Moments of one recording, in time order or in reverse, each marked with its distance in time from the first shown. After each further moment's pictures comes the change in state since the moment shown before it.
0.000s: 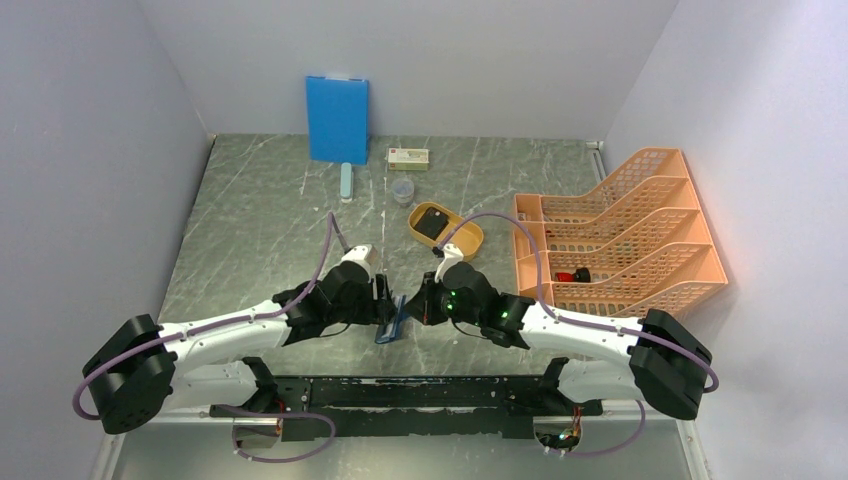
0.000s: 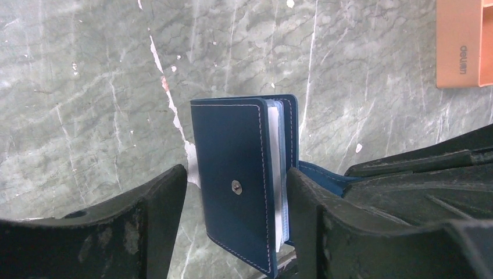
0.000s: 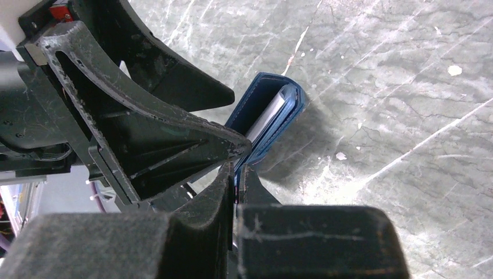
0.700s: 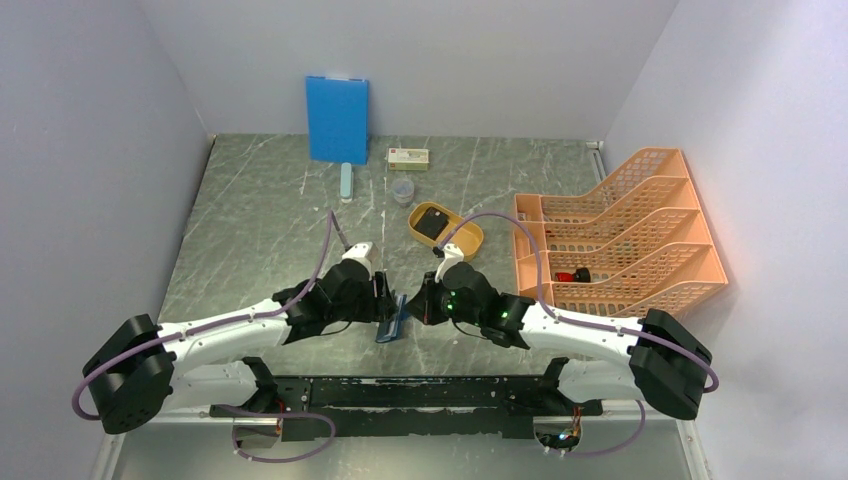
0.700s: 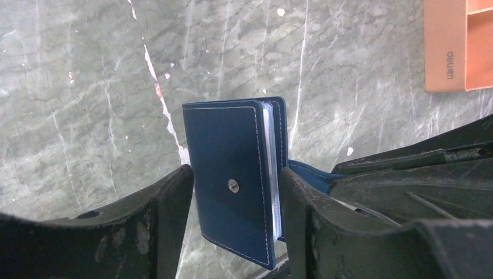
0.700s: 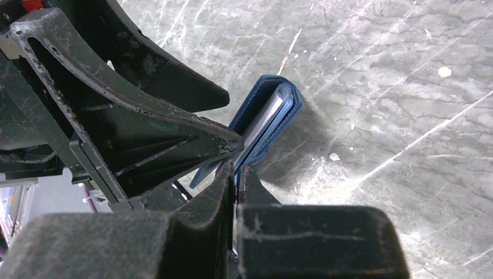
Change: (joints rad) left arm 0.000 0.000 0.019 0.000 -0.001 0.002; right arm 0.000 0.000 0.000 -0.004 0.018 -0.012
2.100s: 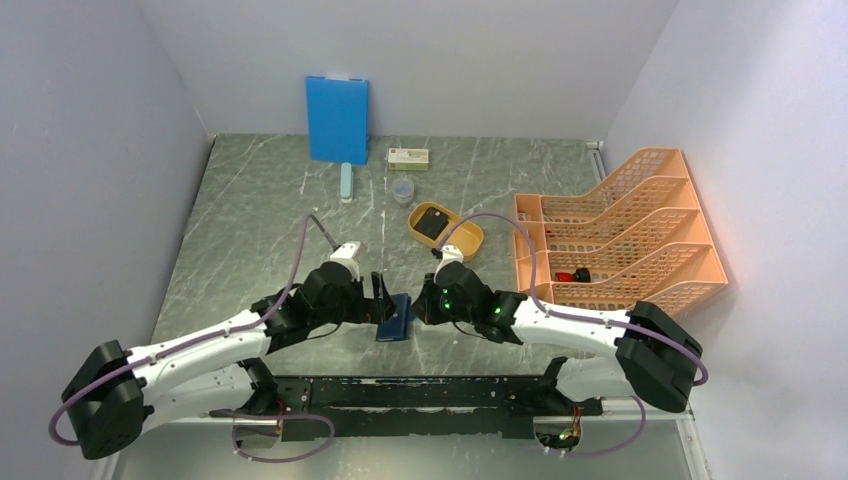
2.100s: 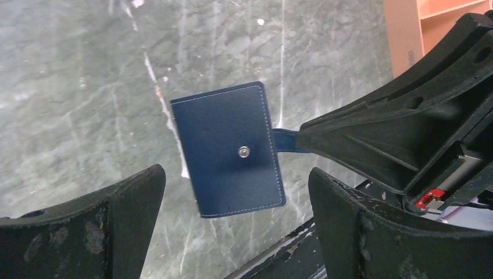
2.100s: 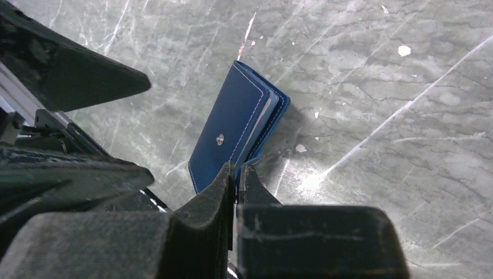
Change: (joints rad) left arm 0.028 -0.188 -0.054 -0.043 0.019 0.034; right arm -0.013 0.068 0.027 -0.080 0.047 0.005
